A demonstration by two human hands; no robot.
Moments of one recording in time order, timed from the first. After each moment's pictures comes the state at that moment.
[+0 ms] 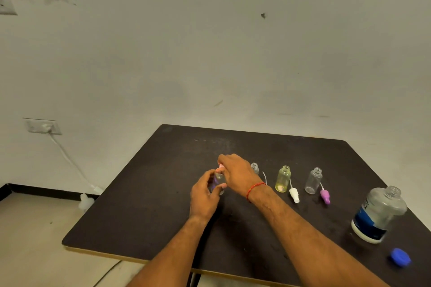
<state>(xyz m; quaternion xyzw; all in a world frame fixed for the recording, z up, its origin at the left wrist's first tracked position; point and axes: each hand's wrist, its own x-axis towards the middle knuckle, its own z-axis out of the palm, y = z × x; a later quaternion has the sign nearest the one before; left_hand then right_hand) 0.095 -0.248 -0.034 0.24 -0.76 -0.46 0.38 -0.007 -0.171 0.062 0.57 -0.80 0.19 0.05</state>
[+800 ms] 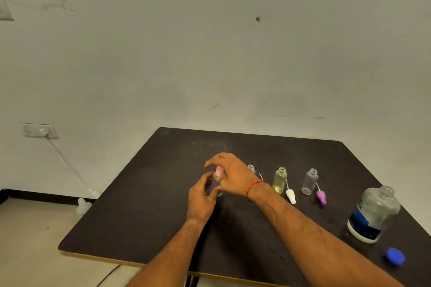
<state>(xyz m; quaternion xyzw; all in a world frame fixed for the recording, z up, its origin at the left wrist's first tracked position) 0.099 -0.244 -0.026 0.23 -0.75 -0.48 0.38 -0.007 -0.164 0.075 0.60 -0.76 0.24 -0.02</state>
